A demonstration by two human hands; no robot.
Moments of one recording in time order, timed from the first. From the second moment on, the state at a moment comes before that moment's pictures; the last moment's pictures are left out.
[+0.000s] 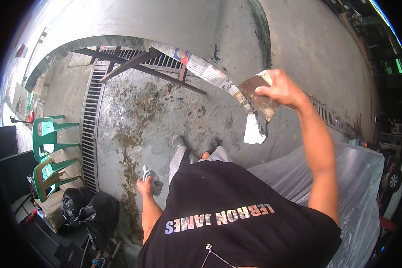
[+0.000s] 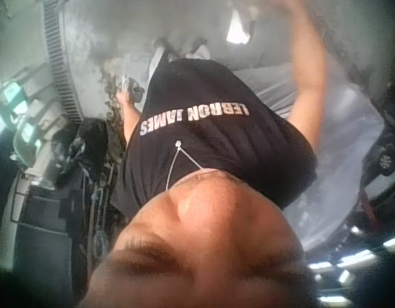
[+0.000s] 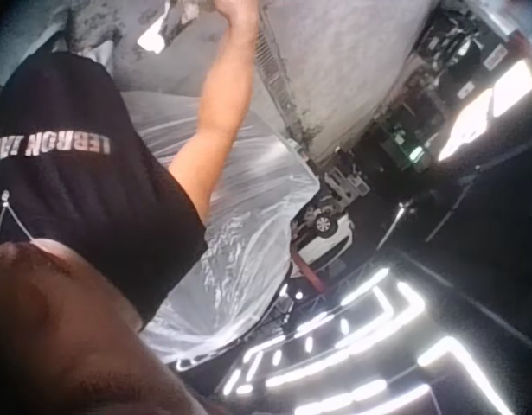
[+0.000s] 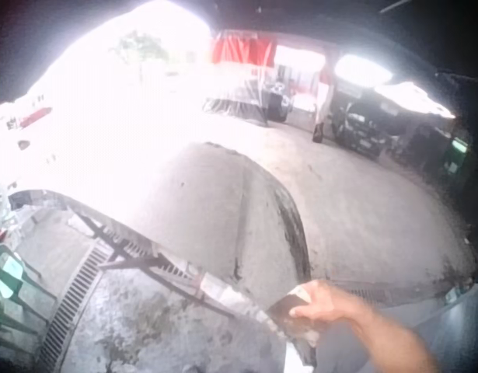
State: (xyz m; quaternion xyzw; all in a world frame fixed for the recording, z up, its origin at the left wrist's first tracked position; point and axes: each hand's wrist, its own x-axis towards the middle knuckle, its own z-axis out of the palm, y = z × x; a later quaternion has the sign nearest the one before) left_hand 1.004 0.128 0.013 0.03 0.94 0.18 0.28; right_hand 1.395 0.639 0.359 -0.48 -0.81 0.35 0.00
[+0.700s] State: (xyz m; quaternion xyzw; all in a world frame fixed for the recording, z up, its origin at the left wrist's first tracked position) left_hand 1.027 0.084 -0.012 -0.02 0.94 0.20 0.29; right_hand 1.402 0.653 0.350 -0.43 -0.82 0.38 0.02
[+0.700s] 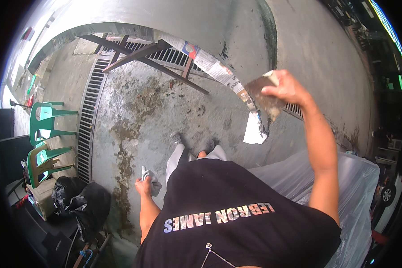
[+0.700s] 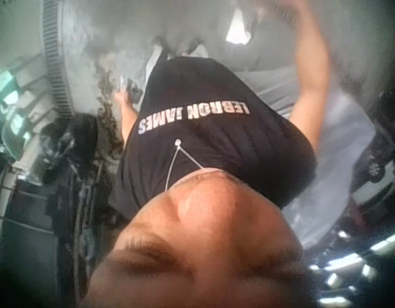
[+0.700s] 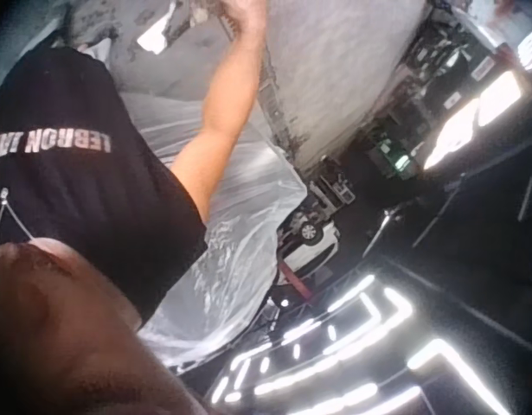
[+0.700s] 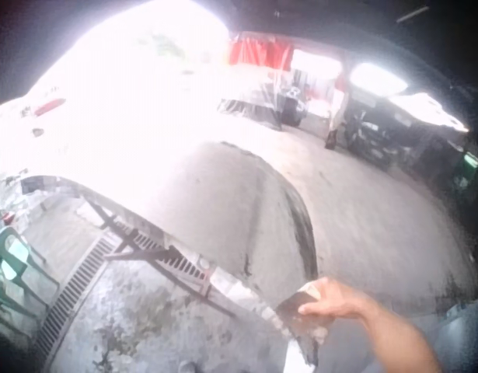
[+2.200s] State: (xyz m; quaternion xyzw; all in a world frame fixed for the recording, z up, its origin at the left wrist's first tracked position) left_hand 0.985 0.111 -0.037 0.06 0.92 0.22 0.31; right_hand 1.409 0.609 0.344 -0.53 -0.75 0.36 0.17
